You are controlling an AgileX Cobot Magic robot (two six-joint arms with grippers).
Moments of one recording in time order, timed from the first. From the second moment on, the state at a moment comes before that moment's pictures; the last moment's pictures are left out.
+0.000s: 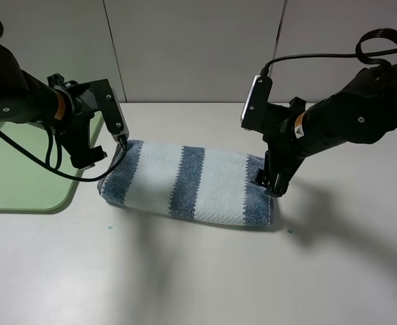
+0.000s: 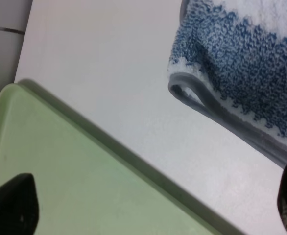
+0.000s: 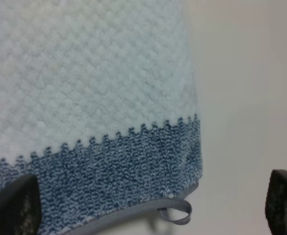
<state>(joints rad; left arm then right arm) -0.38 1.67 -0.83 0.86 0.12 0.07 0.52 1.66 -0.79 -0.26 0.21 -0.53</state>
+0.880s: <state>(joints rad) -0.38 1.67 -0.83 0.86 0.12 0.04 0.52 1.66 -0.79 -0.25 0.23 -0.47</state>
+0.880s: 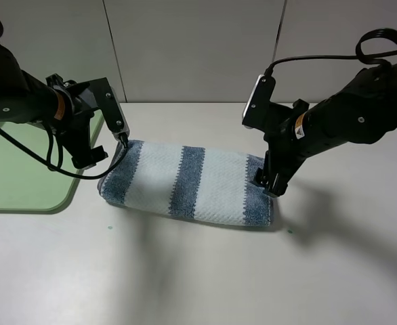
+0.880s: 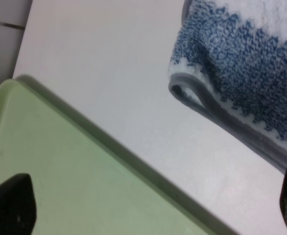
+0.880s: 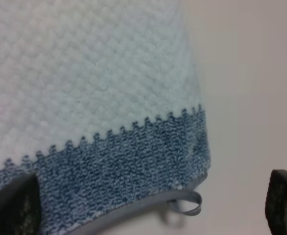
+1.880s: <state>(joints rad) -0.43 1.54 -0.83 0.86 0.21 -0.05 0.52 1.66 -0.79 -0.25 0.26 -0.45</state>
